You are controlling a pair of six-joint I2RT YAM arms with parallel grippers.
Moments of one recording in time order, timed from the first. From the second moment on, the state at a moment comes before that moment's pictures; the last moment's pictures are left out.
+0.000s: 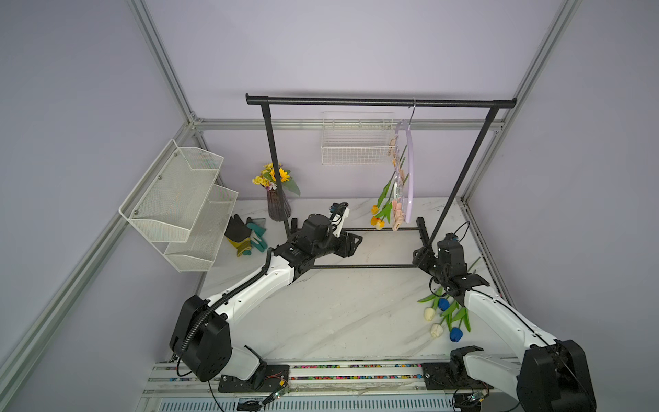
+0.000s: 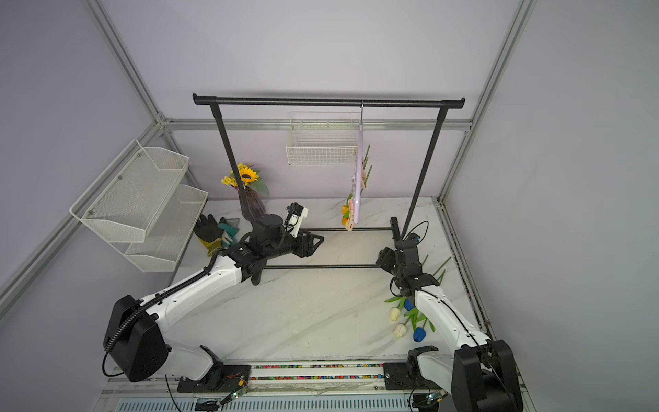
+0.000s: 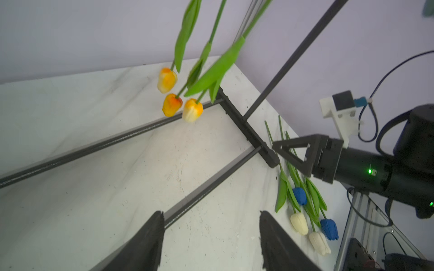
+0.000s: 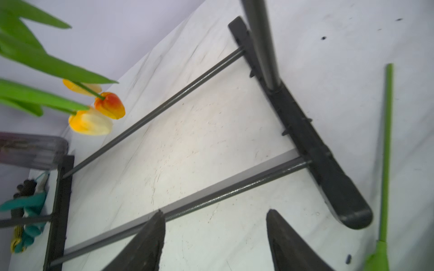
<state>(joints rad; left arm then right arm) -0.64 1.45 1.13 -0.14 0.21 -0.31 0.16 1.14 0.65 -0.17 0.10 0.69</state>
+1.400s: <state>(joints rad) -0.83 1.57 0.93 0.04 0.14 -0.28 -0.22 1.50 0.82 -0.43 -0.01 0.70</state>
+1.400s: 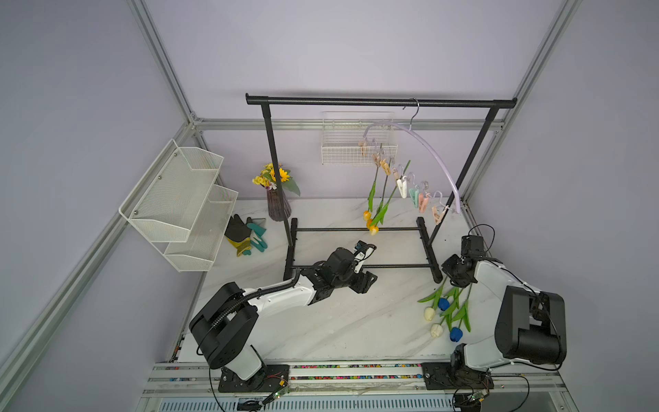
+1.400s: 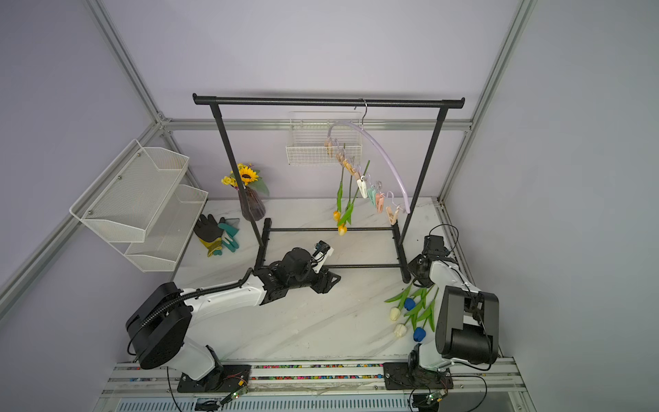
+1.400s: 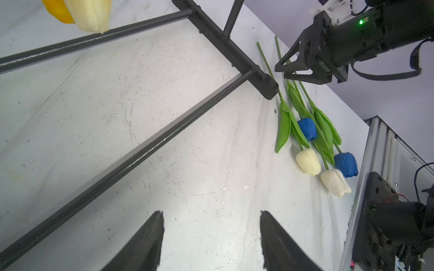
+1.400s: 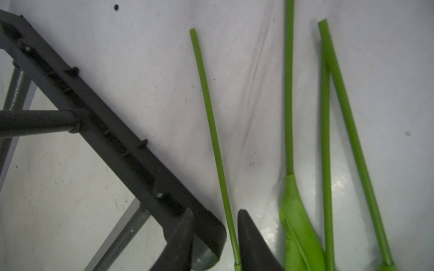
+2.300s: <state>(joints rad) -0.83 1.56 0.87 0.09 0.12 -0.27 -0.22 1.60 0.85 -0.48 -0.01 0.62</state>
